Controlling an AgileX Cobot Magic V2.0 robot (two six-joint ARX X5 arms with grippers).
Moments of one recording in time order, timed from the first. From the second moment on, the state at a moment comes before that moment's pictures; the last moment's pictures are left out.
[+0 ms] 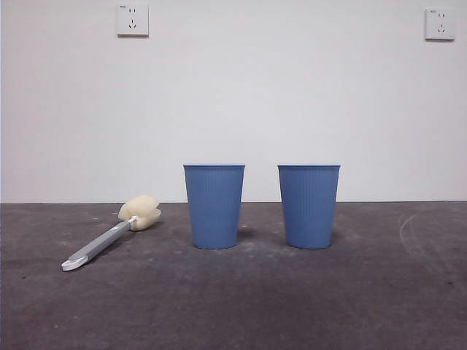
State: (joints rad) left arm 0.07 0.12 0.11 -0.07 -0.05 0.11; right arm 0.50 0.72 0.94 -1.13 -0.07 0.08
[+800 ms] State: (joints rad) left arm 0.07 0.04 0.02 -0.17 -0.04 0.05; right arm 0.50 0.74 0.94 -1.13 -0.07 0.08
